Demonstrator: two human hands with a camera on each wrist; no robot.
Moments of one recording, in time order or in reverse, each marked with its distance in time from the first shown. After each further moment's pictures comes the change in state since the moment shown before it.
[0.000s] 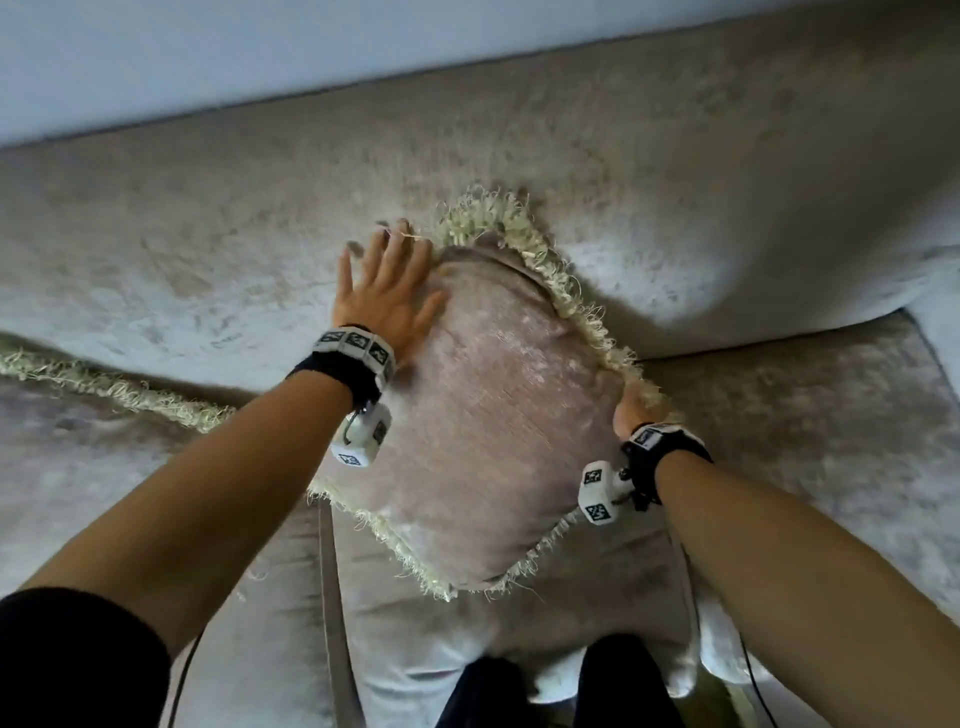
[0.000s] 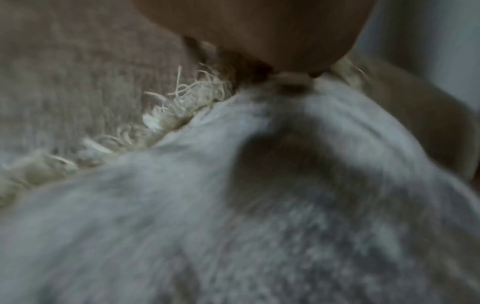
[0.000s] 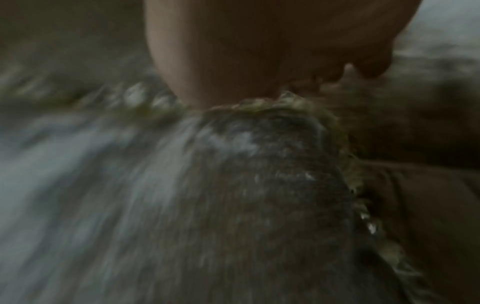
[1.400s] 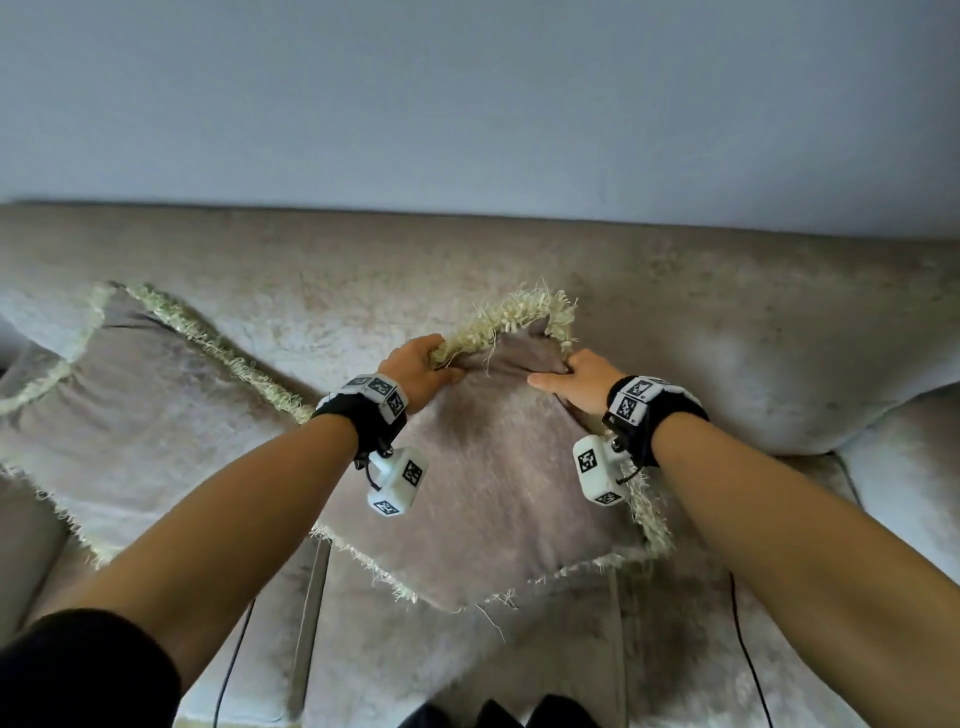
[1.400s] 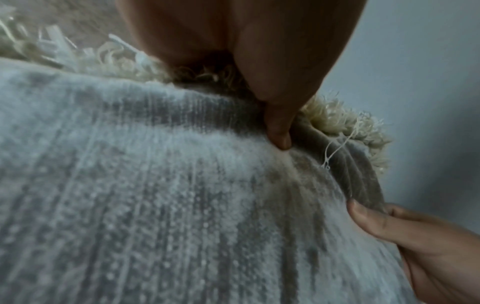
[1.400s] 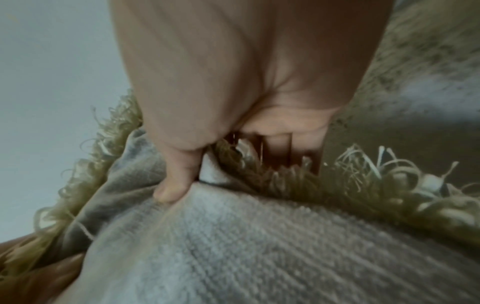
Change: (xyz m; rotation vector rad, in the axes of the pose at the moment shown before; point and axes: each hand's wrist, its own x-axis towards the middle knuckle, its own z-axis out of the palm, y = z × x) left_hand -0.142 0.047 -0.149 -0.907 -0.027 -0.375; right_hand -0.221 -0.063 -0.152 -0.418 -0.152 -1.039
